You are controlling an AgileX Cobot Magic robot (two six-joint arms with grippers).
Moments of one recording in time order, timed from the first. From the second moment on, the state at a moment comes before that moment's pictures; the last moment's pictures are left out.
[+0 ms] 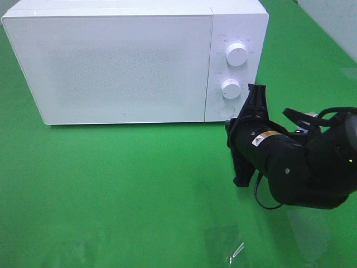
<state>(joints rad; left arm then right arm) 0.07 -0.01 -0.50 -0.03 1.05 0.10 0.71 1.90 -0.58 0.69 -0.91 1.47</state>
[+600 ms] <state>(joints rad) 0.07 -0.01 -0.50 -0.03 1.05 0.10 0.54 2.05 -0.79 0.60 -0.81 1.46</state>
